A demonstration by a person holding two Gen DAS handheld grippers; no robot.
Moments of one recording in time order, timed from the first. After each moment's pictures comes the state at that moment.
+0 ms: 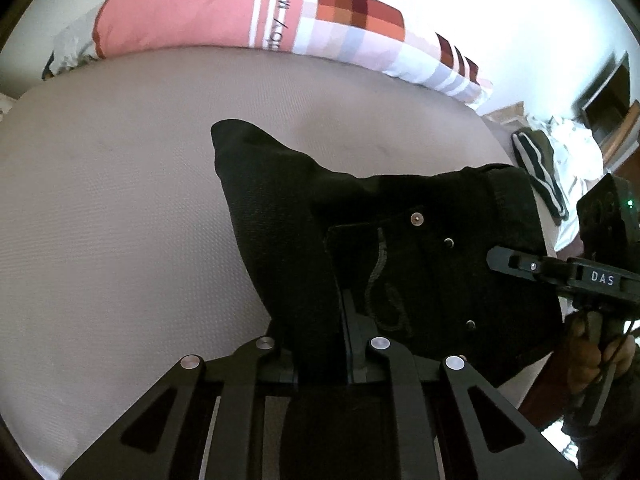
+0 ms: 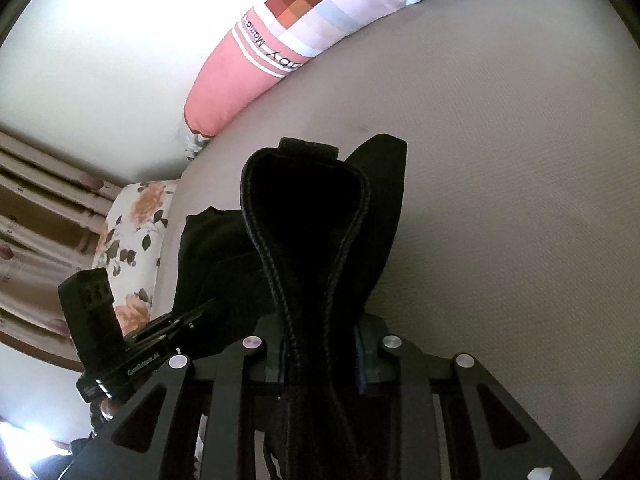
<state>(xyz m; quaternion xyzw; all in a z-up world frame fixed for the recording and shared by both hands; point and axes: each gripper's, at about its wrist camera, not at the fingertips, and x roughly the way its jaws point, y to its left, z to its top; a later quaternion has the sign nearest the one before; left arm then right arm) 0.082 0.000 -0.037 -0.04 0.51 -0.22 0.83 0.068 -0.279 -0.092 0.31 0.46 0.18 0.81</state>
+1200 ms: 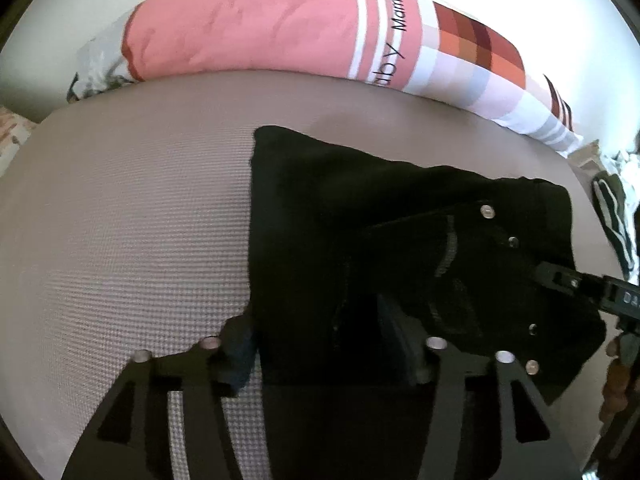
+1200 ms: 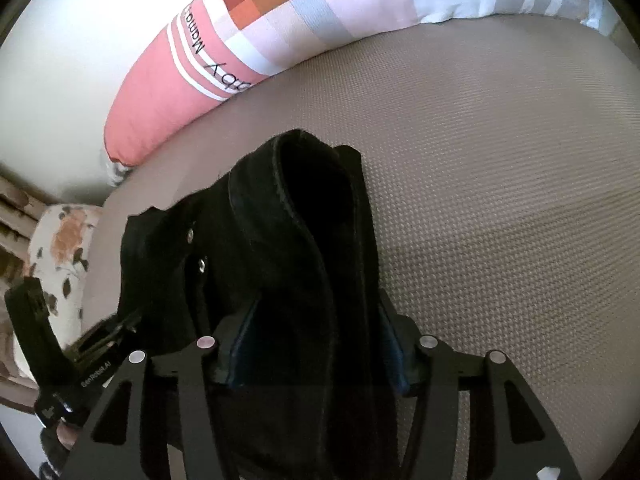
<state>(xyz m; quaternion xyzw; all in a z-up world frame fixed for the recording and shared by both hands) 0.228 0.033 -0.078 -0.01 0.48 -0.12 0.87 0.207 -0.250 -0.103 0.22 0.49 0.06 0.84</state>
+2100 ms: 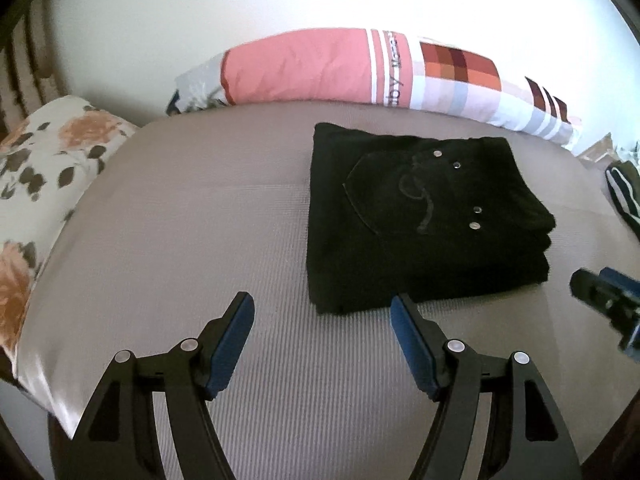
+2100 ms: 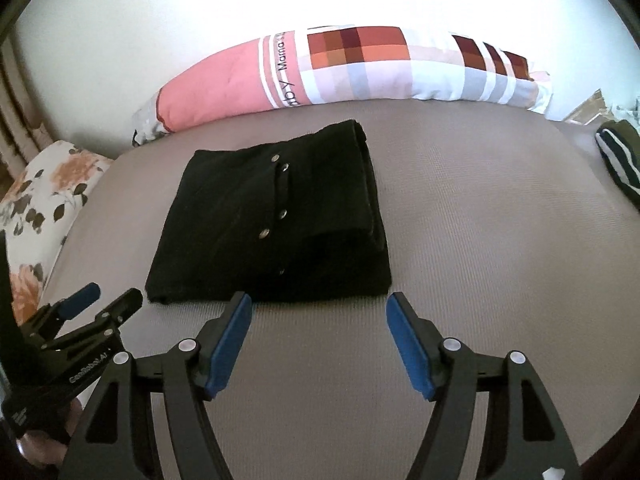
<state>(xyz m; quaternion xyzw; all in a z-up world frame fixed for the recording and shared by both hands) 0.048 0.036 -0.030 0.03 0.41 -0.01 0.91 0.032 -0.179 -0.035 0.09 0.40 0.00 0.91</state>
